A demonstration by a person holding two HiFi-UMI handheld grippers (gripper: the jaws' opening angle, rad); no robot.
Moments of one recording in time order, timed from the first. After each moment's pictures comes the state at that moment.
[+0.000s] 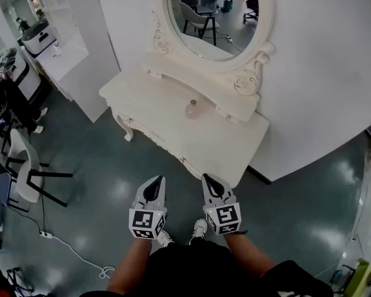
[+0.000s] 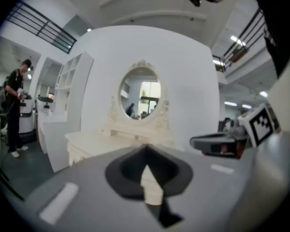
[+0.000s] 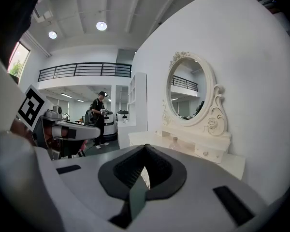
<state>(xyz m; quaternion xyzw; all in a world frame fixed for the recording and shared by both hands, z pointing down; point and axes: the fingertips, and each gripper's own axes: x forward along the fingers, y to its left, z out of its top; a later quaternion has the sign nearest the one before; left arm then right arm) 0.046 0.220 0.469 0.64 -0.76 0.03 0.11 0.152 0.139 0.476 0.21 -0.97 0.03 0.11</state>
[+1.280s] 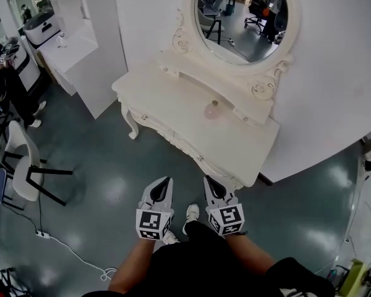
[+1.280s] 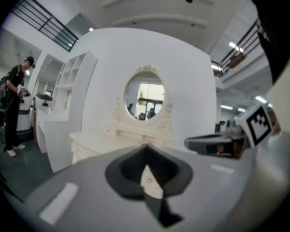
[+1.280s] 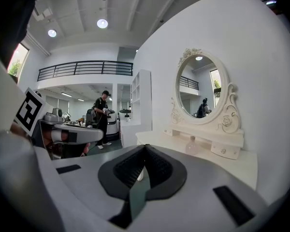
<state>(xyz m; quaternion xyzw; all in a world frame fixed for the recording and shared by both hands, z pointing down) -0.019 0.279 0.475 0.66 -0.74 0.02 0.11 0.072 0.207 0.482 0.21 -0.97 0.03 0.12</state>
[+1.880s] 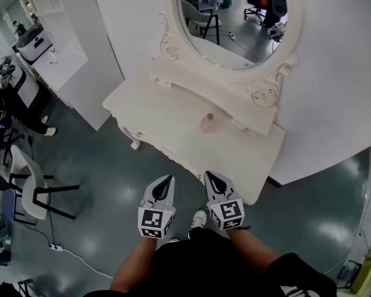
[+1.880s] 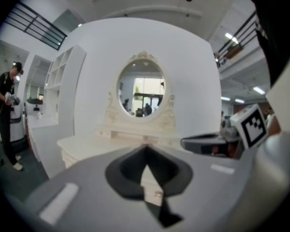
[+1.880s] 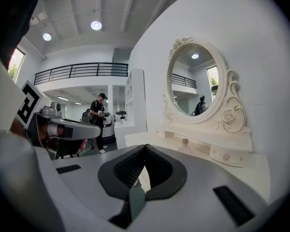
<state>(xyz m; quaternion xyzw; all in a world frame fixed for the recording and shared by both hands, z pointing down) -0.050 0.161 0.481 0.67 -0.73 0.07 0.11 0.036 0.088 0.502 0.21 -0.97 0.05 0.11</state>
